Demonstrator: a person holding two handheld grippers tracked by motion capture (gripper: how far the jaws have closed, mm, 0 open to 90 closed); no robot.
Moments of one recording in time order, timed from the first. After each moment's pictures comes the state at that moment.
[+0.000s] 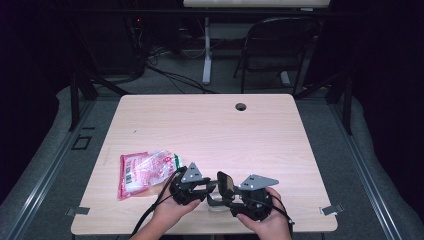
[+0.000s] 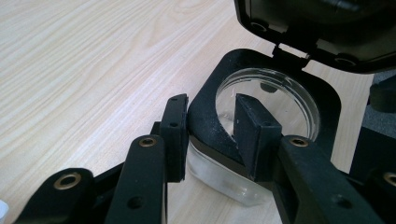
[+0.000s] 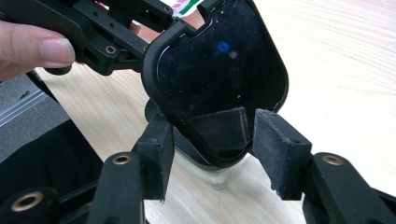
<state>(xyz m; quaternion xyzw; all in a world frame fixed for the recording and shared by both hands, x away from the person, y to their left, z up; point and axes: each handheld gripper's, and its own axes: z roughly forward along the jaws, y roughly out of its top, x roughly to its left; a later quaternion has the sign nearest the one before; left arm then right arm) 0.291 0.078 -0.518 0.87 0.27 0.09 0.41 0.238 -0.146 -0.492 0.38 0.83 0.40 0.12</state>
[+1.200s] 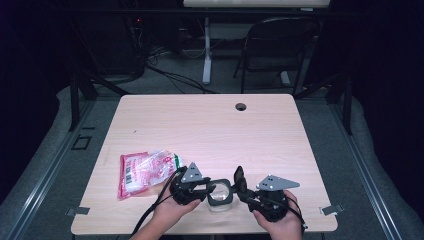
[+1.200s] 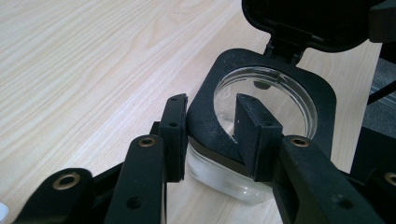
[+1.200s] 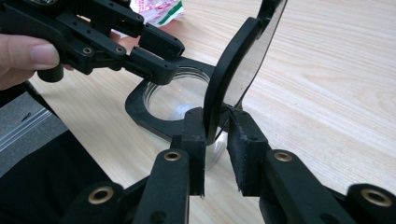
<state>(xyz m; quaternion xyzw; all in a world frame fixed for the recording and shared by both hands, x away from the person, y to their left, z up) 0.292 0.078 -0.518 0.87 0.26 0.09 0.41 0.232 -0.181 -0.491 0.41 0.80 0.42 0.12</state>
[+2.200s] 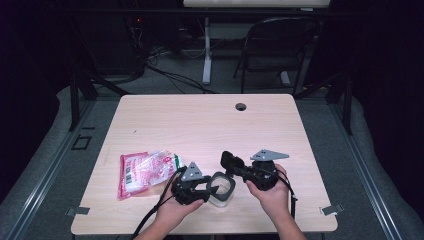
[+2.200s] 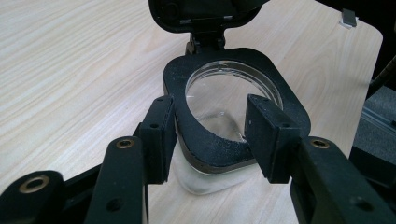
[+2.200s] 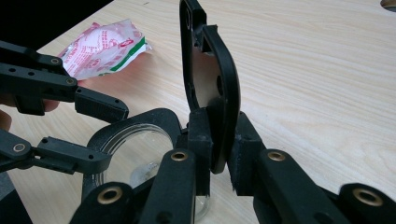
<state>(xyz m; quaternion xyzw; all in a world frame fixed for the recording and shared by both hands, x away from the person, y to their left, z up) 0.291 0.074 -0.521 0.85 0.30 0.07 0.43 0.306 -0.174 -0.496 0.43 0.78 0.44 0.12</state>
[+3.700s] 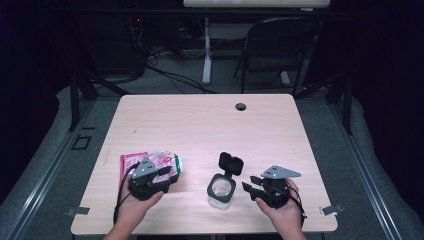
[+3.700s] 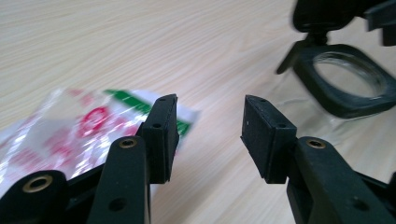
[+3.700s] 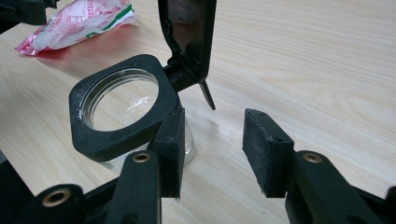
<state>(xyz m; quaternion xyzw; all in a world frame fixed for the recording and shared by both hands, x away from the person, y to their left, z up) 0.297 0.191 -0.513 0.80 0.37 0.15 0.44 0.266 -0.197 -0.512 0.44 0.78 0.42 0.15</state>
